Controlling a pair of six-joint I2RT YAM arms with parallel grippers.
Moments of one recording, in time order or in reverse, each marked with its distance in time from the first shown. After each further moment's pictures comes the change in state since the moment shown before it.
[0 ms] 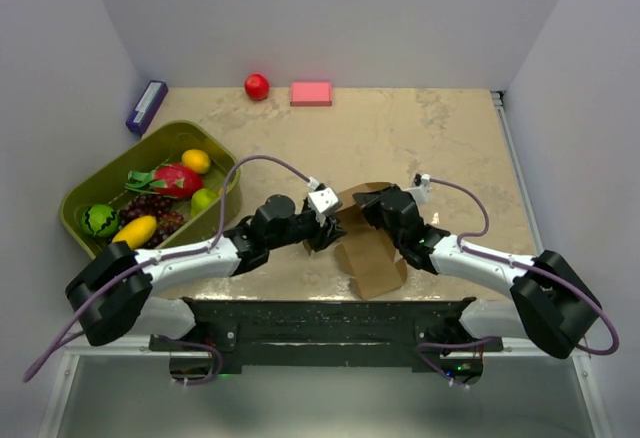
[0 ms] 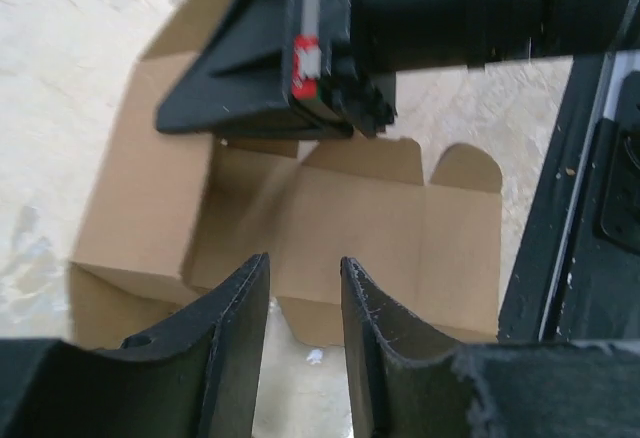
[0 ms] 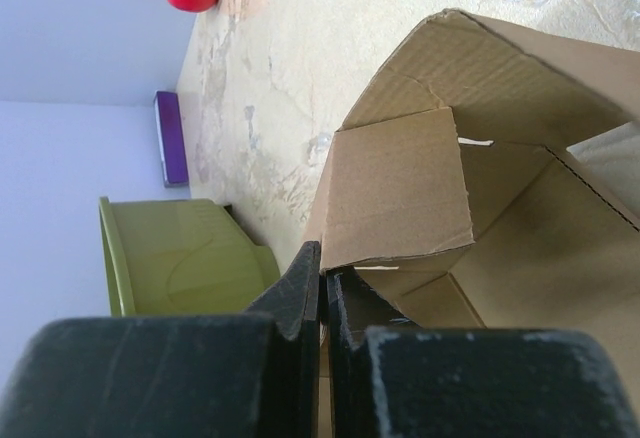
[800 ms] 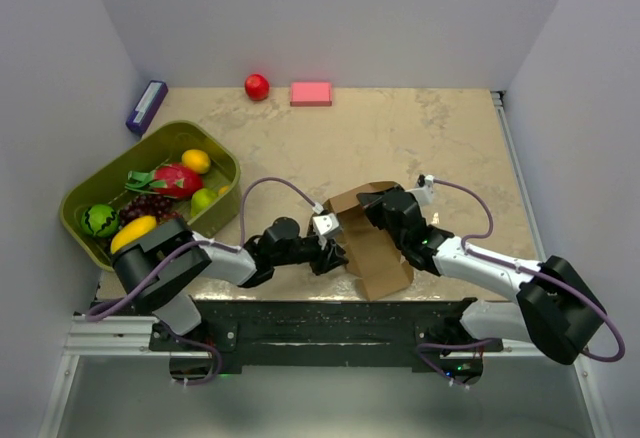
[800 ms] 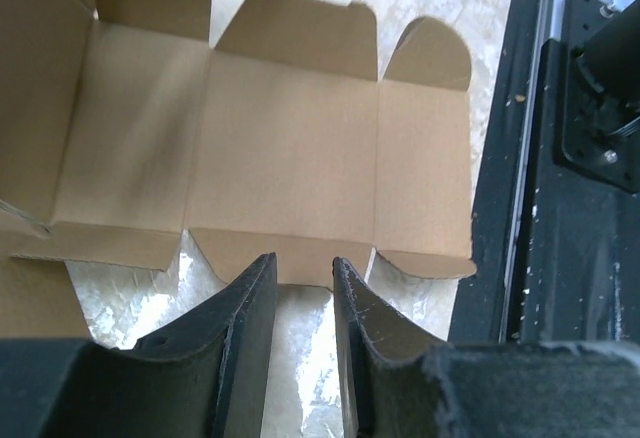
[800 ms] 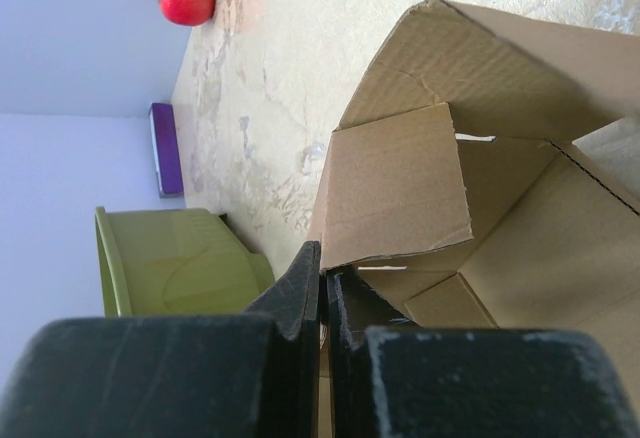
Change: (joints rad) left arm -0.026 0.271 -0.187 0.422 0.153 -0.110; right arm 0.001 -0.038 0.000 -0.050 0.029 -0.002
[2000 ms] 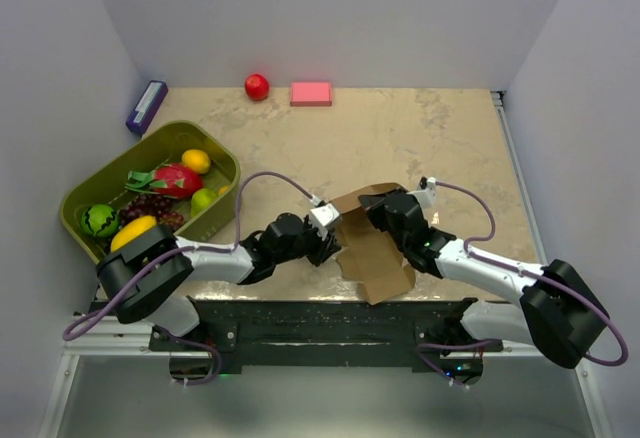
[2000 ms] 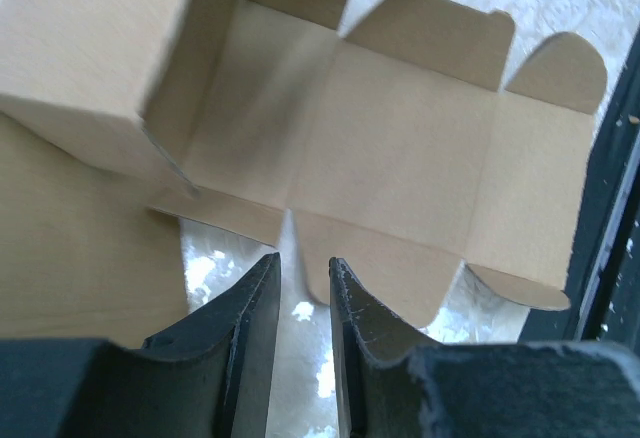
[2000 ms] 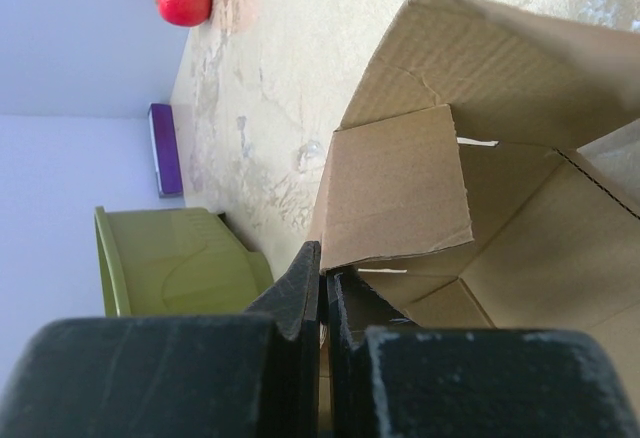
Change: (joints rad) left arm -0.010 -0.071 0.047 -0.206 -0.229 0.010; right arm 0.000 -0.024 -0.018 -0.010 -0.001 0.008
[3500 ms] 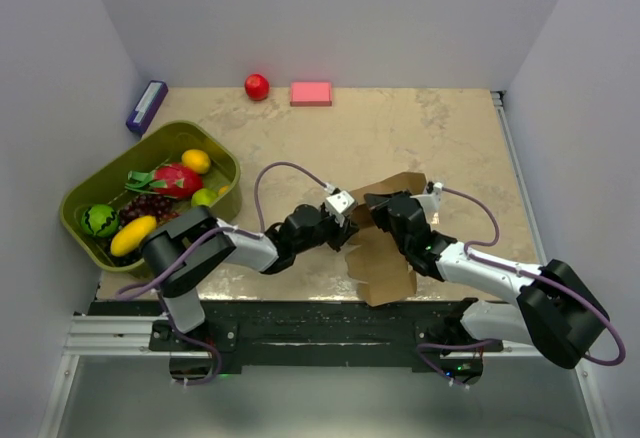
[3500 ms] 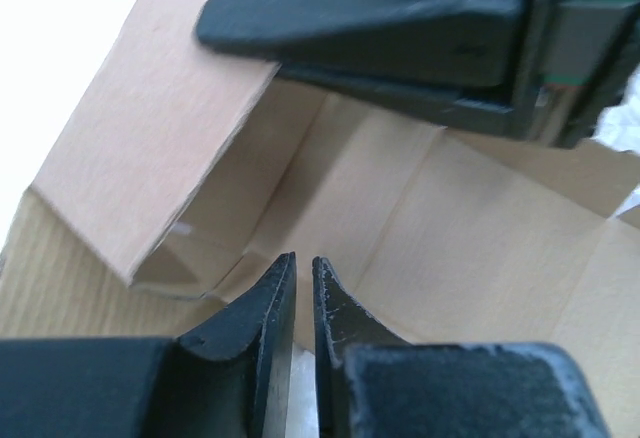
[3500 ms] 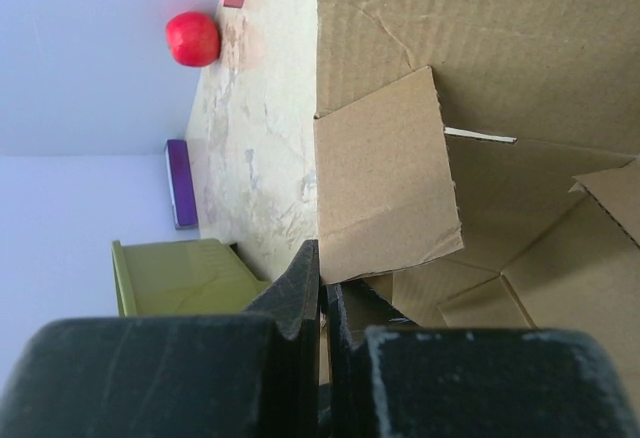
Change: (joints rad) left arm 0.000 0.256 0.161 0.215 -0.068 -0.021; right arm -0.011 0.000 -0.052 0.070 0.046 0.043
